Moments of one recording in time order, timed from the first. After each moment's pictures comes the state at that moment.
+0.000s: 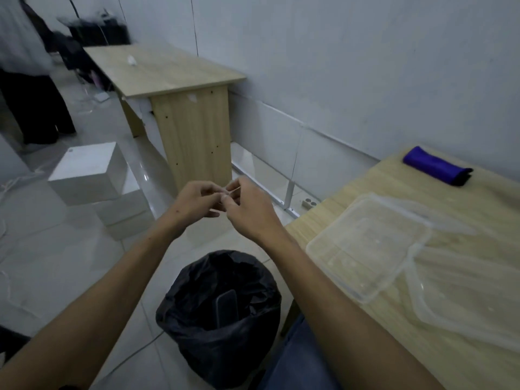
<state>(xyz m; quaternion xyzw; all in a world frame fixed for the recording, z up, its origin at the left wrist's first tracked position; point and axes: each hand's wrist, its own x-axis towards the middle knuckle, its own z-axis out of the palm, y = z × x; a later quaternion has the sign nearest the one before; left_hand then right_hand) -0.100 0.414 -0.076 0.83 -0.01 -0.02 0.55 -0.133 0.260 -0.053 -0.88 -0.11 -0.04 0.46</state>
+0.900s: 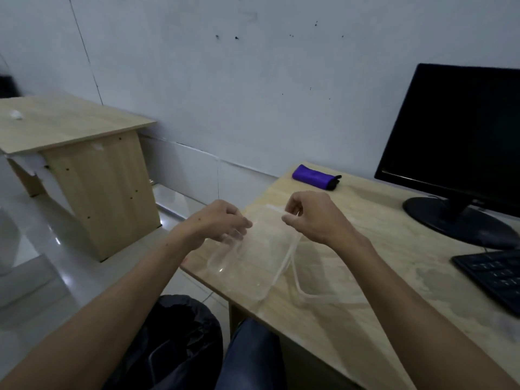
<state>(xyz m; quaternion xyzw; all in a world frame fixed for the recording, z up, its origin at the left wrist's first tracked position) -0.117 0.206 -0.010 0.85 -0.15 -0.20 0.46 -0.194 -0.013 0.001 -0.96 0.04 -0.14 0.22</state>
